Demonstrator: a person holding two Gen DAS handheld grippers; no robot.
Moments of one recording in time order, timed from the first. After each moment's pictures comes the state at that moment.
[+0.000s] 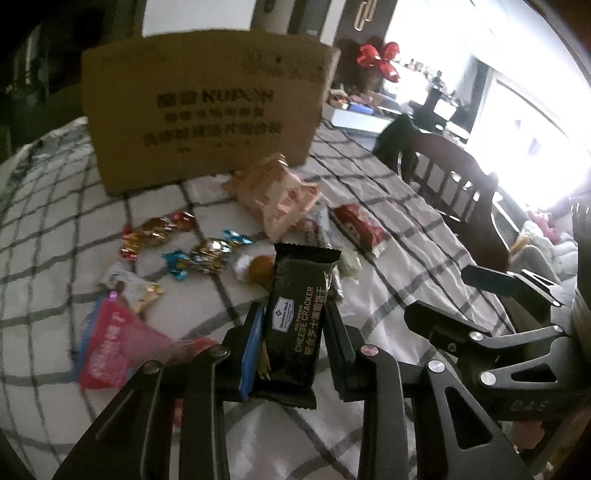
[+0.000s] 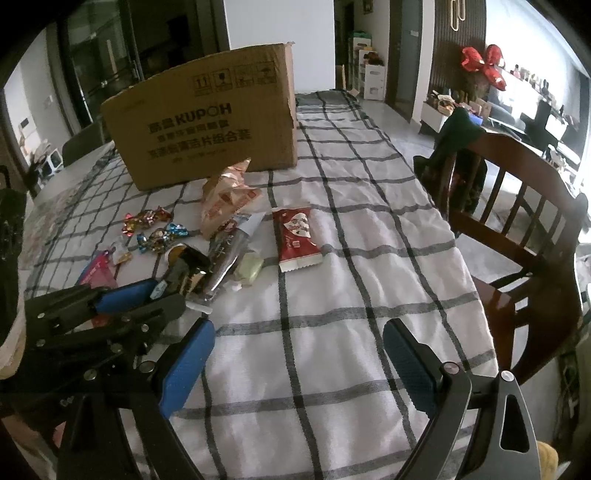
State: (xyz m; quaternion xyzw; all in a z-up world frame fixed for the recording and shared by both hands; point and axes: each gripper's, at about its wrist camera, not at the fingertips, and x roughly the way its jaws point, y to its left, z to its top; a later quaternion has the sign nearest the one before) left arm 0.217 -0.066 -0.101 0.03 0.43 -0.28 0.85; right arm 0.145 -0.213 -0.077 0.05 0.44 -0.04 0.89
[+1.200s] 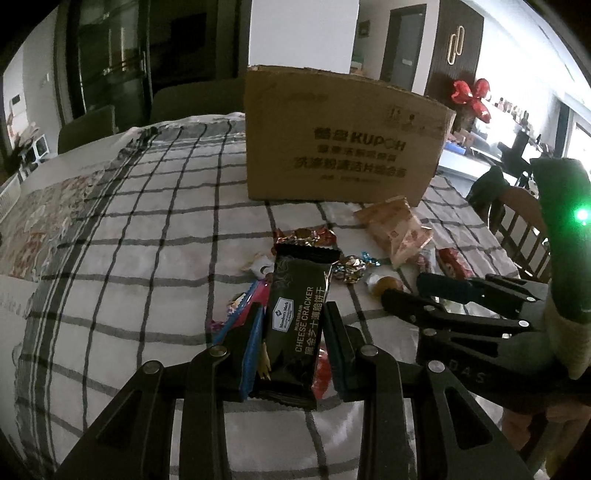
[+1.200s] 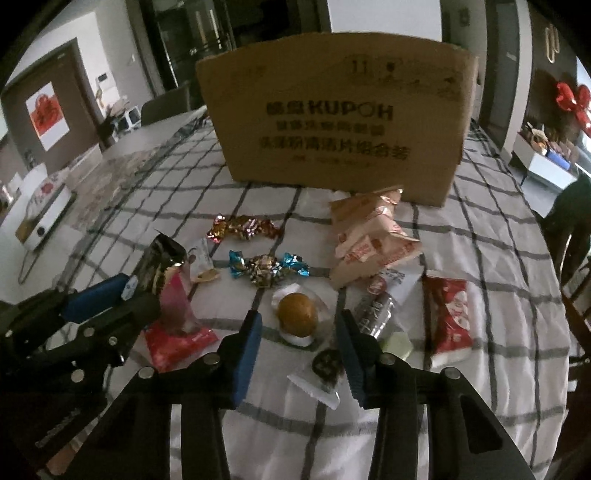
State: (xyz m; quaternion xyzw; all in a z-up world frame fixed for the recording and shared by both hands) left arm 0.208 -0.009 -0.080 0.00 0.41 -0.10 0.91; right arm 0.217 -0.142 -0.086 0.00 0.45 0.14 0.88
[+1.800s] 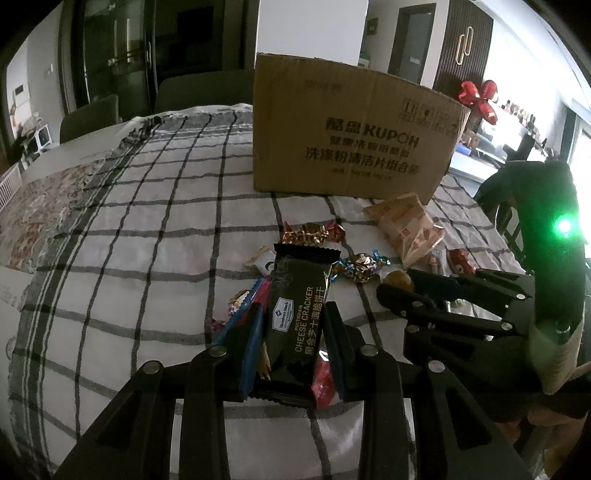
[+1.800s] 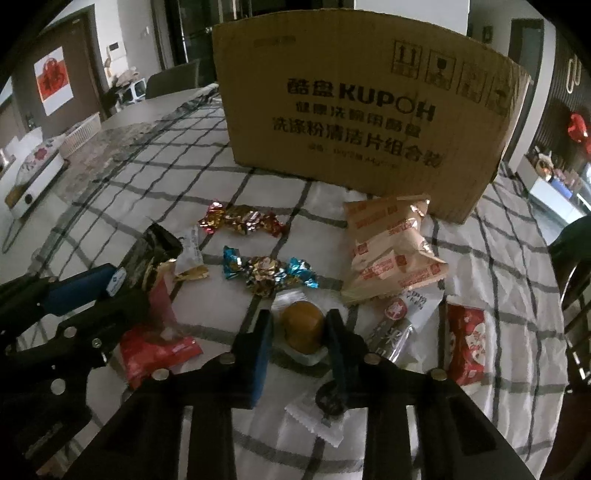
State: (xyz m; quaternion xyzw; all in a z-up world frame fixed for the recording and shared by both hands) left arm 0.216 -0.006 -0.088 -0.01 0.42 -0.09 0.90; right arm 0.234 -0.122 -0.100 -0.06 0.45 0.14 0.88
